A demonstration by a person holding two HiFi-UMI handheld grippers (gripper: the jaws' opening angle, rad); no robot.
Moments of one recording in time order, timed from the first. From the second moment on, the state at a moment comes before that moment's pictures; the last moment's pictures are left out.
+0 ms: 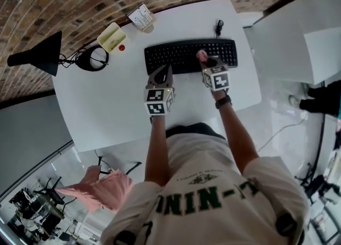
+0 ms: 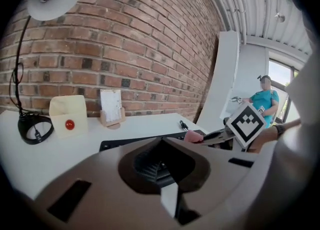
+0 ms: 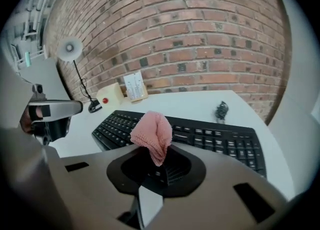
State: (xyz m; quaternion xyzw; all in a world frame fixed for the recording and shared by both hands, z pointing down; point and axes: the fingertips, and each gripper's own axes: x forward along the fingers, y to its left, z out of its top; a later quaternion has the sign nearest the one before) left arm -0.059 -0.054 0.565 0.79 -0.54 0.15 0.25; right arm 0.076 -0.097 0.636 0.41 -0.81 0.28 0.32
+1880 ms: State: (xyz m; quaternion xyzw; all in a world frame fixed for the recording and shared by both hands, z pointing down) left arm -0.166 -0.022 0.590 0.70 -0.64 0.13 0.28; right arm -0.106 -0.032 0.667 0.23 -0.86 0.25 0.37
